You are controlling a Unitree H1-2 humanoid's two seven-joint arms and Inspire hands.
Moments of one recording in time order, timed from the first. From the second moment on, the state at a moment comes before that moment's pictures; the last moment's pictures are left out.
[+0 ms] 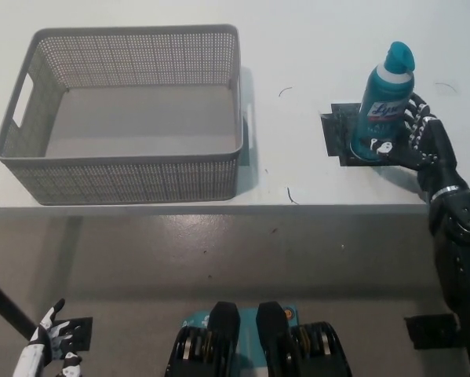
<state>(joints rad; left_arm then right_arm) 0.20 0.23 0.09 0.05 0.14 -0.31 -0.01 -0.77 -0.17 -0.19 0.87 0.08 -0.12 0.06</state>
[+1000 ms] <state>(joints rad) 0.18 0.23 0.09 0.03 0.15 -0.28 -0.02 -0.93 0.00 -0.39 0.86 0.22 -0.23 -0.17</state>
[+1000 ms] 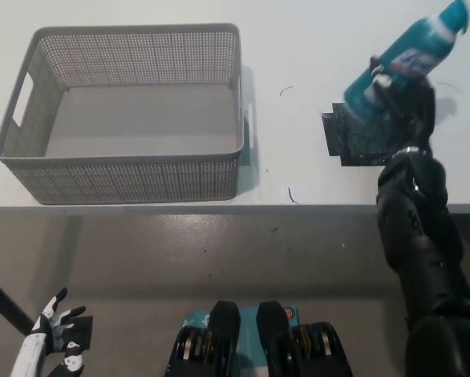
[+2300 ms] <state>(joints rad) 0.17 0.23 0.06 0.03 0.16 -0.26 -0.04 -1.01 0.12 0.14 0.64 0.03 0.03 -0.12</state>
